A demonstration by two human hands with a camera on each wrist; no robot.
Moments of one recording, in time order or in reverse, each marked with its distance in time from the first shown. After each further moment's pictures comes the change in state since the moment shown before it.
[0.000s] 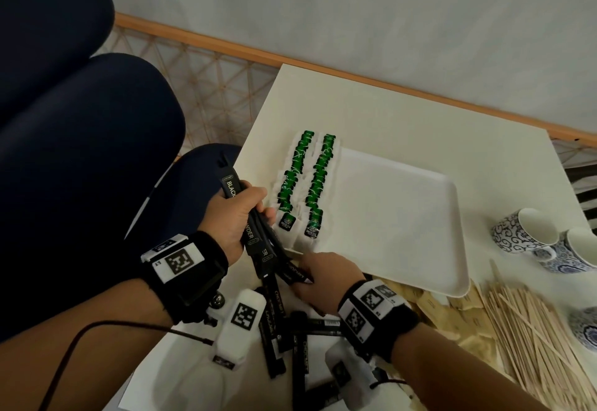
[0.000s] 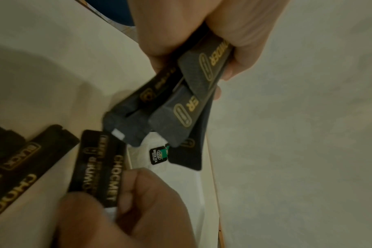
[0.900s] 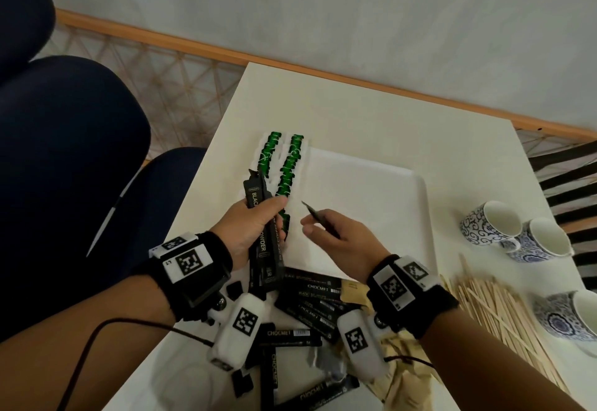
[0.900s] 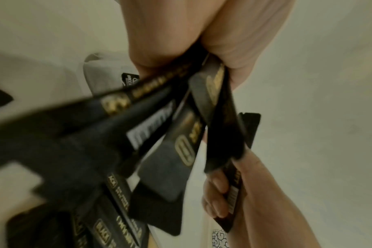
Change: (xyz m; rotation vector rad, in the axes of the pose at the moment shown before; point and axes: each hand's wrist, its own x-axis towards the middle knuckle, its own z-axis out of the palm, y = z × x) left_hand 0.006 -0.023 0.054 0.382 -0.247 -0.194; right_hand -0.011 0.062 -0.056 0.591 0.257 0.033
